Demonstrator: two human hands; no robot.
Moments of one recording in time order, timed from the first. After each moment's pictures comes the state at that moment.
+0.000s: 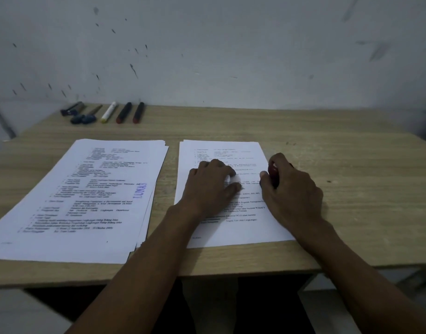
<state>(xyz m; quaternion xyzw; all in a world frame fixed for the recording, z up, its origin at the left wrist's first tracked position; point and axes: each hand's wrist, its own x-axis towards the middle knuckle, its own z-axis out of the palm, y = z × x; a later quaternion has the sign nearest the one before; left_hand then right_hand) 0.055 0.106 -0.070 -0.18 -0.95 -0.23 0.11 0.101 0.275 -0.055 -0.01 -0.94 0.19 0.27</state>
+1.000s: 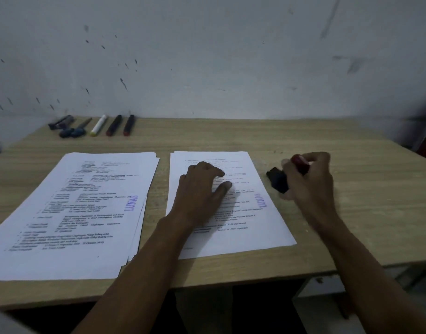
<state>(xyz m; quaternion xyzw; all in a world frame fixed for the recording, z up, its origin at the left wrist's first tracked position) 0.062 0.107 -0.059 -0.18 -0.91 -0.31 0.18 0.091 0.319 -0.036 -0.11 -0.79 0.51 0.31</state>
